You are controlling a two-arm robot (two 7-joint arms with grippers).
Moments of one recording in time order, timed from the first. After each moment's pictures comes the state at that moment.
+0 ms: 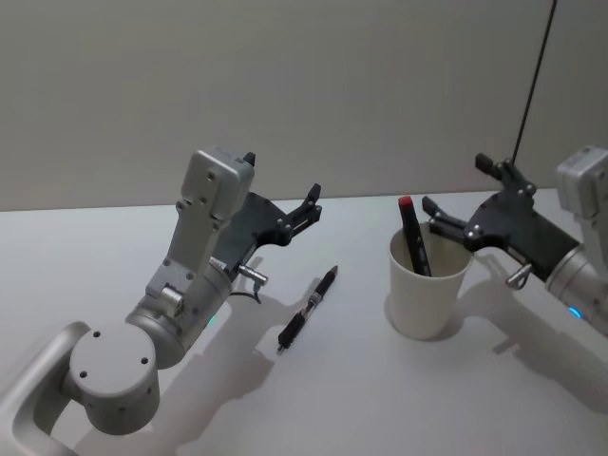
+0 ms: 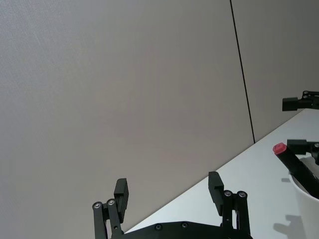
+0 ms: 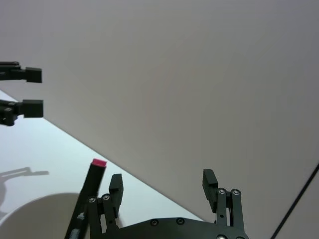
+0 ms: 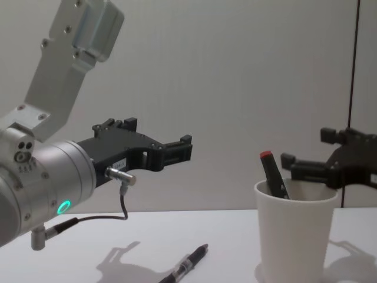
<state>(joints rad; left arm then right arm) -0.24 0.38 0.45 -1.63 -0.20 0.01 -0.01 0.25 0.32 -0.24 -1.44 0.11 -0.16 0.40</state>
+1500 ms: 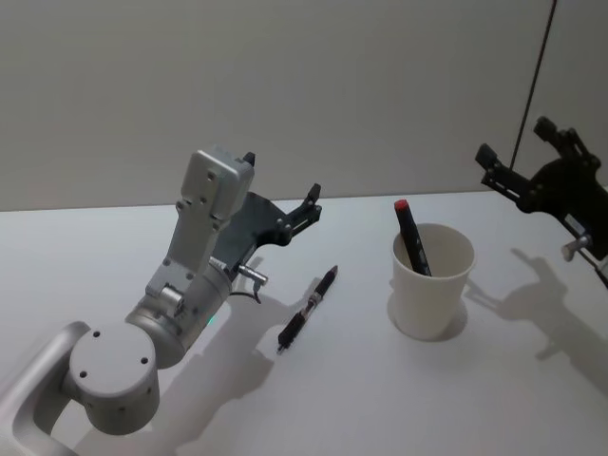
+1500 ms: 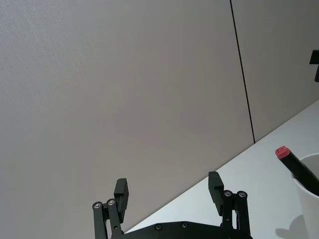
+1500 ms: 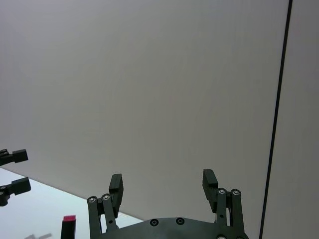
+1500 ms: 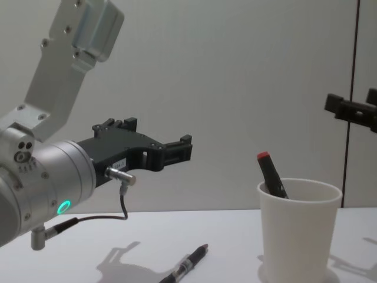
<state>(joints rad) -0.24 0.38 0.45 -1.63 -0.20 0.01 -0.01 0.19 0.38 -0.18 -1.54 0.44 -0.15 0.38</state>
